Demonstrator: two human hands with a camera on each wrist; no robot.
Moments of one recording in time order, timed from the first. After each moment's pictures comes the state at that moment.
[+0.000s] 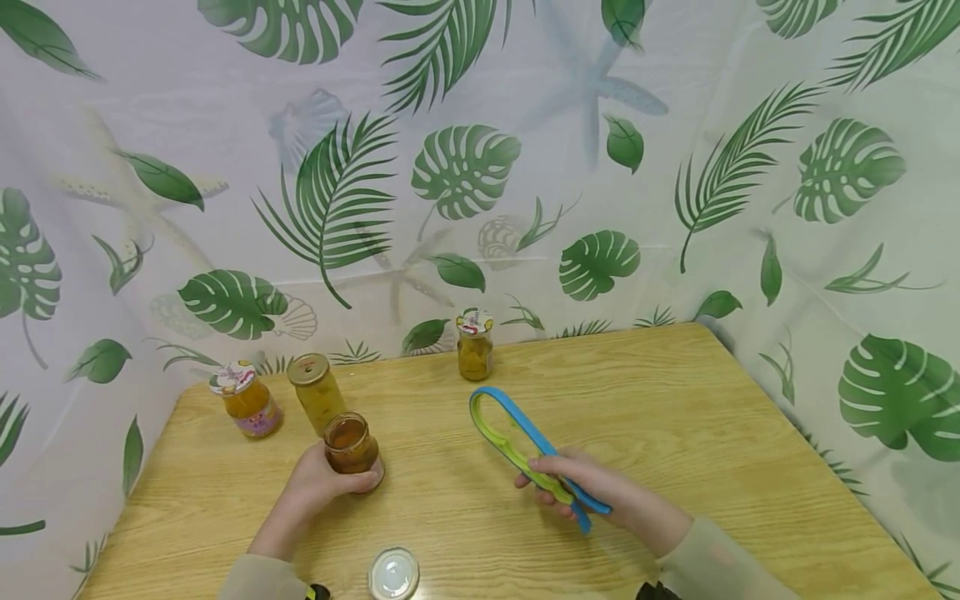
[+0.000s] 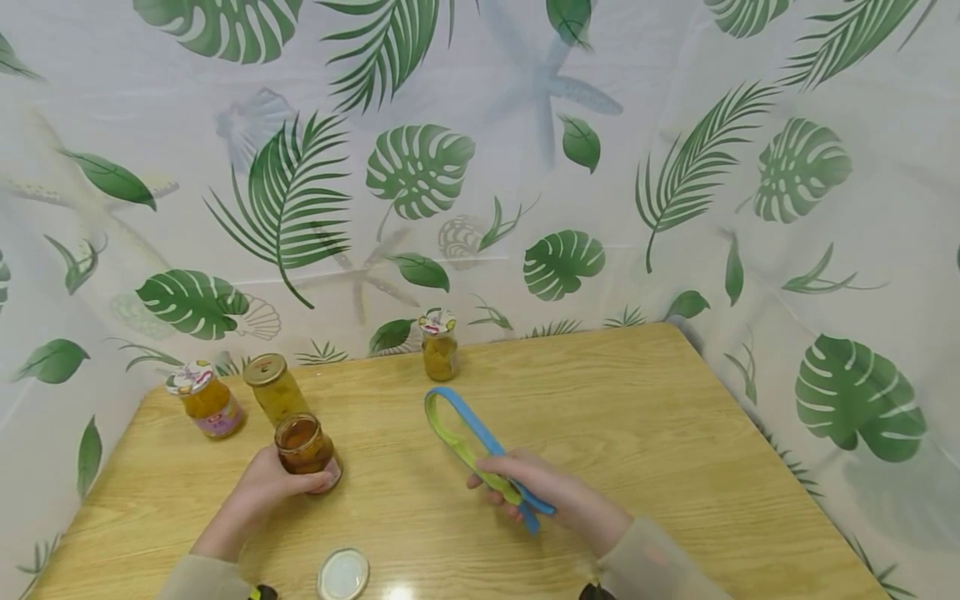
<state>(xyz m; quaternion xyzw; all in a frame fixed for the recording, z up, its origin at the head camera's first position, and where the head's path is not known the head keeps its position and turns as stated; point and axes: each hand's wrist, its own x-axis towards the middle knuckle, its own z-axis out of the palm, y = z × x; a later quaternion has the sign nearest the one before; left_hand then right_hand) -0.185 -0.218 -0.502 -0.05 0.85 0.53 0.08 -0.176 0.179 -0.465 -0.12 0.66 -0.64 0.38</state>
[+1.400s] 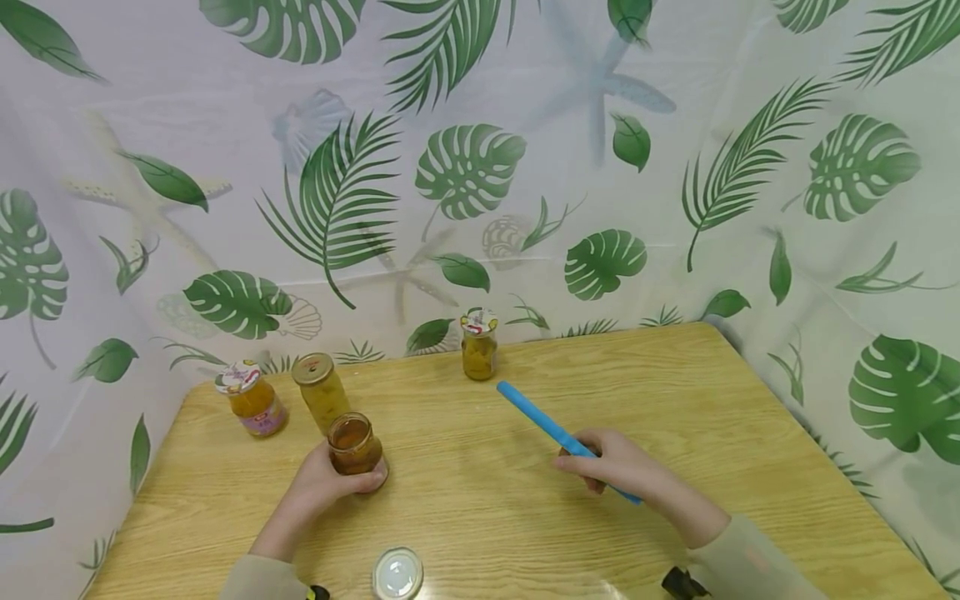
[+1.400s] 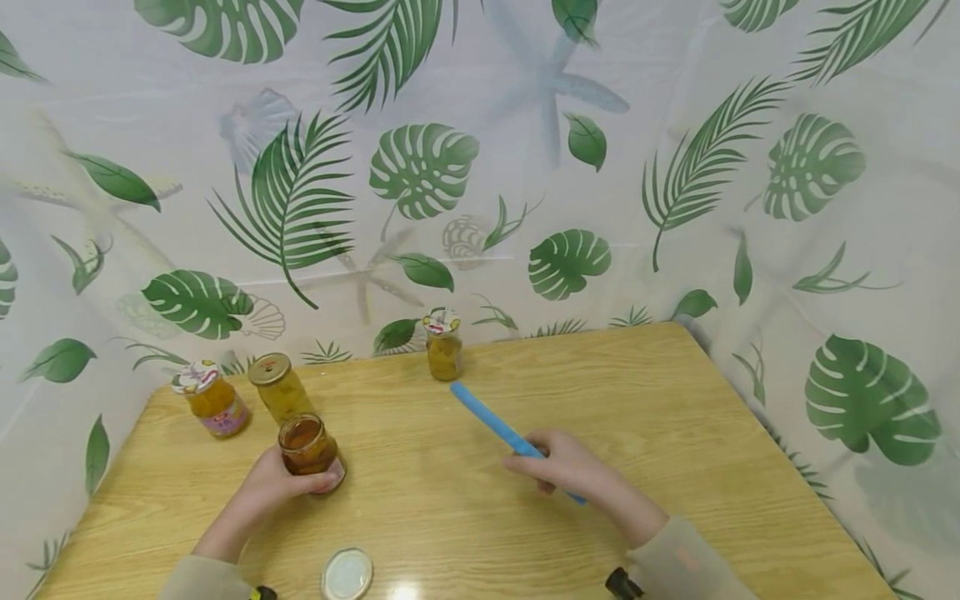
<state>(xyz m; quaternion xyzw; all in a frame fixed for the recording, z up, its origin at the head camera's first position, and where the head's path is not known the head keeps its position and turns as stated) -0.185 -0.224 -0.503 -0.02 0.85 0.52 0.08 -0.183 0.203 -0.454 -0.11 0.82 -0.51 0.23</state>
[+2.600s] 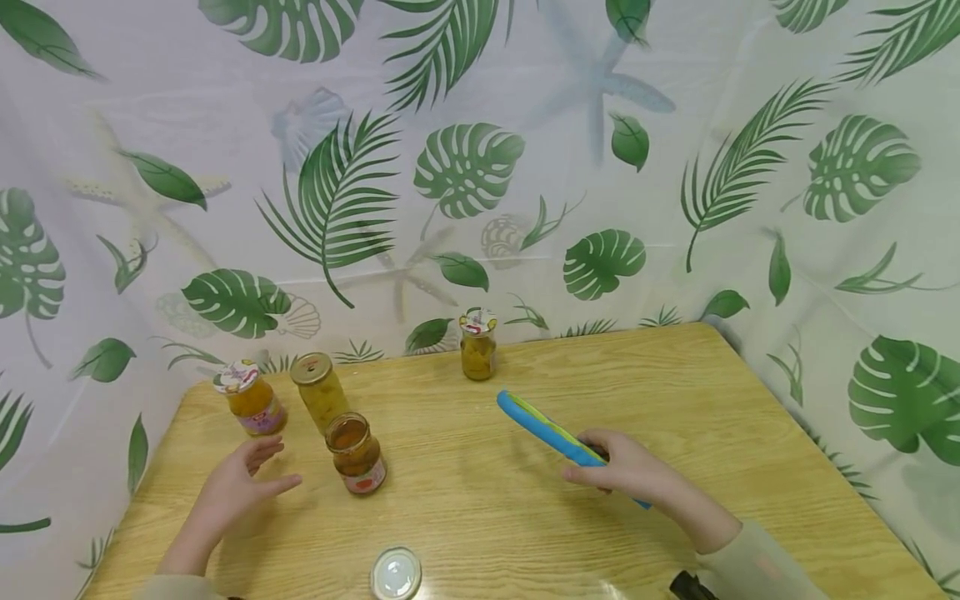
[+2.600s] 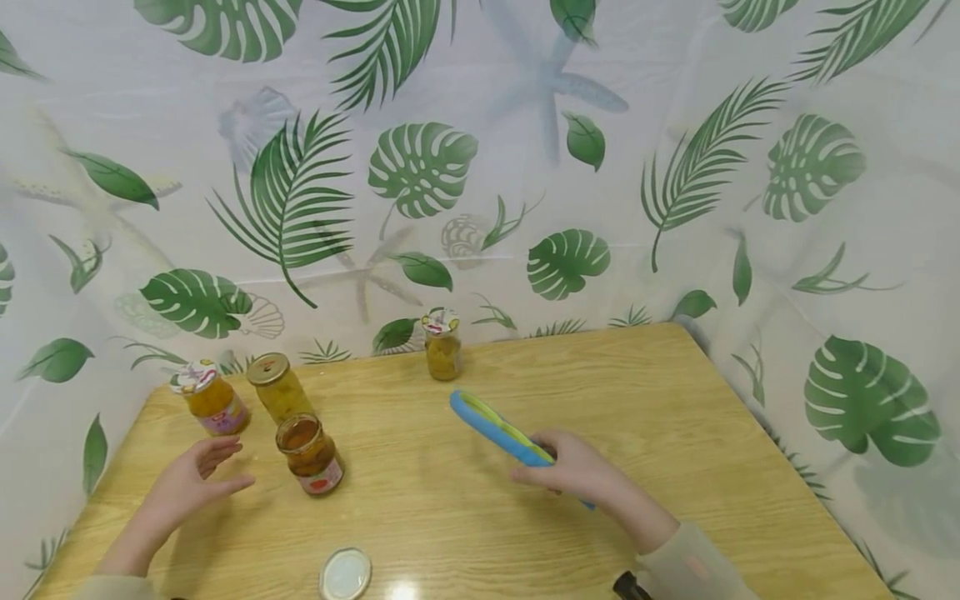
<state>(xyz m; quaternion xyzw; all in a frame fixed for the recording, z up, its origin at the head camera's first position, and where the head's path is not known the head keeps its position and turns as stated) -0.173 -0.314 -0.476 -0.03 0.93 0.37 0.08 -0.181 0.216 -0.452 -0.13 0.85 -0.47 0.21</state>
